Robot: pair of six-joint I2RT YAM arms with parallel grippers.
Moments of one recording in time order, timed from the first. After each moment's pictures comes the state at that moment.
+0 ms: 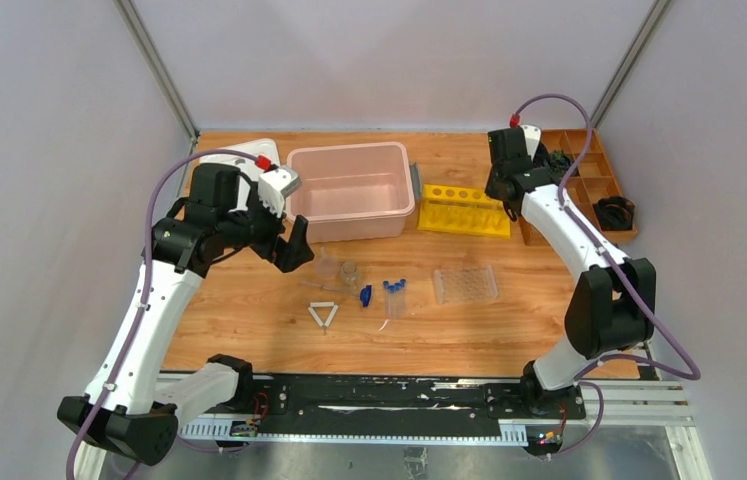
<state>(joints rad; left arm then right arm) -0.26 1.04 1.26 -0.96 0.49 0.23 0.25 1.57 1.34 -0.53 0.42 0.38</state>
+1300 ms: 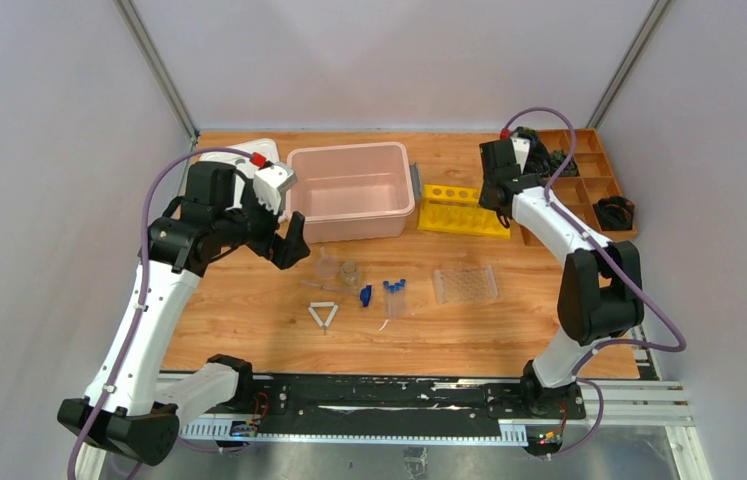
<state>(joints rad) -0.24 1.04 1.28 -0.97 0.45 0.23 0.25 1.66 1.28 -0.46 0.40 0.38</state>
